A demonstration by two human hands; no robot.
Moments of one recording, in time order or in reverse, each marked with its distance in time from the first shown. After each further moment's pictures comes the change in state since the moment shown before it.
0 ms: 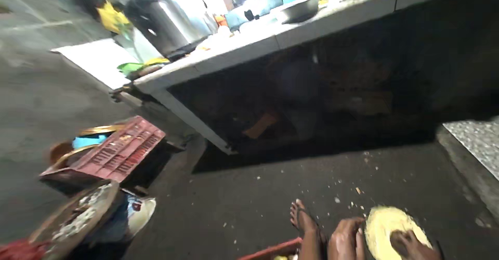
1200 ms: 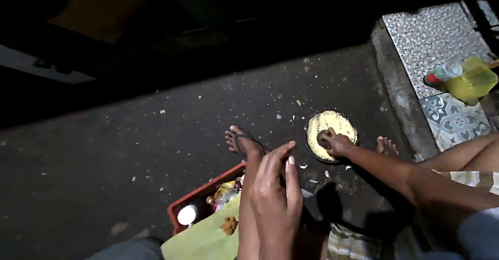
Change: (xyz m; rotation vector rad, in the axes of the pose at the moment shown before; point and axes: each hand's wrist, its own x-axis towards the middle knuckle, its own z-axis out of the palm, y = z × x) left_hand -0.026 -0.027 -0.021 -0.129 0.221 0.104; right_hand 0.002 -0.066 -0.033 -0.103 -0.155 0.076
